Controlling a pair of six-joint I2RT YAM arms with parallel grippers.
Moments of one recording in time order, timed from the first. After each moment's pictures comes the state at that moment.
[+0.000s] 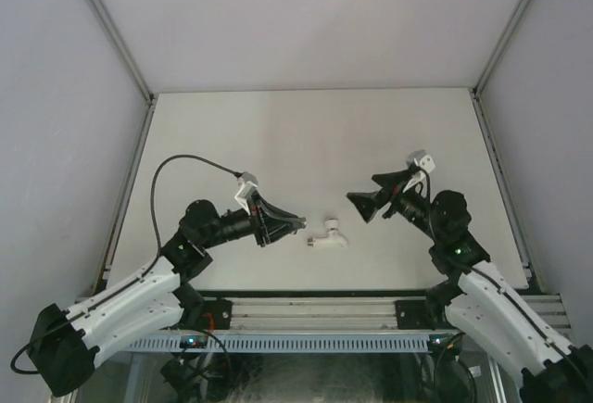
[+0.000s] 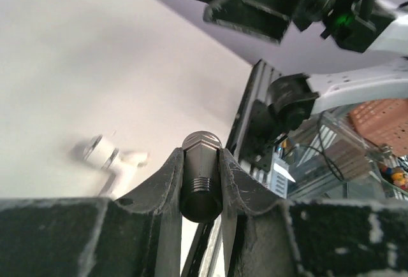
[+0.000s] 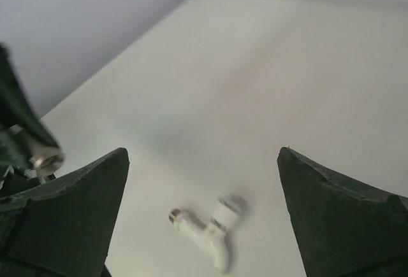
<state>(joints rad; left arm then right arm) -0.73 0.75 0.41 0.39 0.53 -0.51 0.54 0.61 0.44 0.21 -0.29 0.25</state>
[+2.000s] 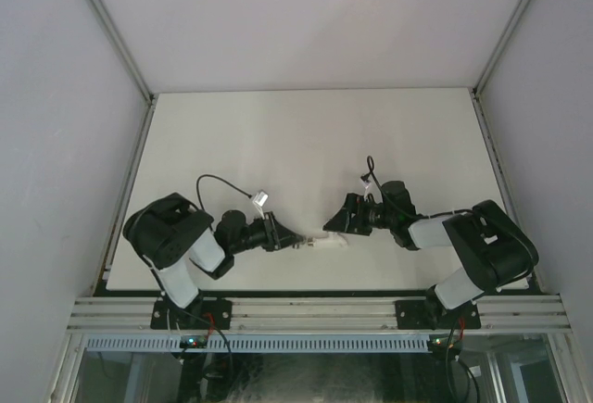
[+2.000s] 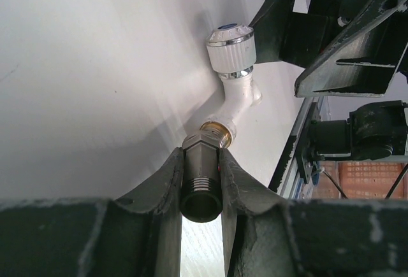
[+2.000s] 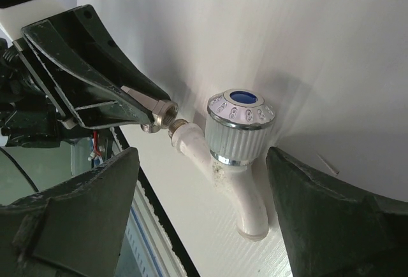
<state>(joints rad) -0.61 1.74 0.16 1.24 0.47 -0.91 0.44 1.54 0.38 0.55 -0.68 0.72</state>
